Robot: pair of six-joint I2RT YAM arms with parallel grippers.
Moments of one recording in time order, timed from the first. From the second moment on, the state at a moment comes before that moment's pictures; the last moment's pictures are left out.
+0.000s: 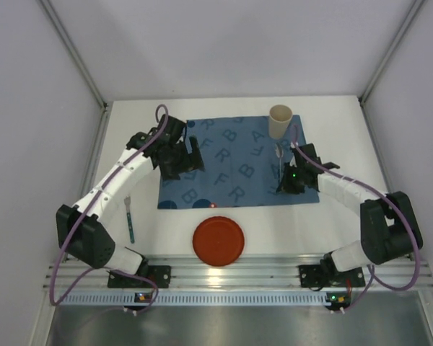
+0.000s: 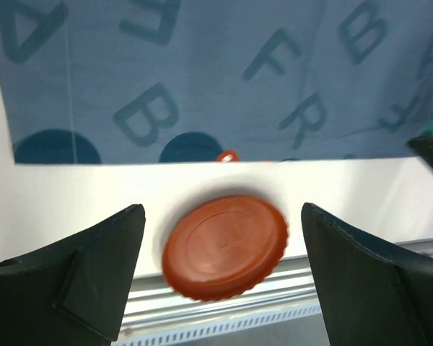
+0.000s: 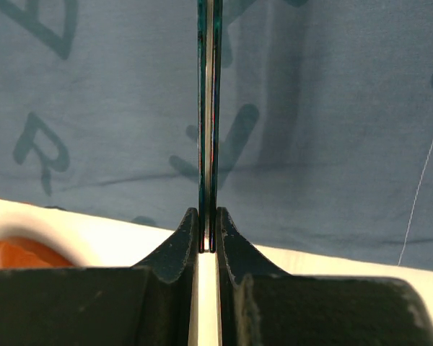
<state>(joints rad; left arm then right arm) -0.45 1.46 1.39 -0.95 0.04 -0.70 0.31 1.44 0.81 -0.40 -0.16 0.47</state>
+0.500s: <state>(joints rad) -0.45 1.39 1.00 -0.91 0.11 -0.64 0.29 1.53 0.87 -0.45 0.00 0.40</state>
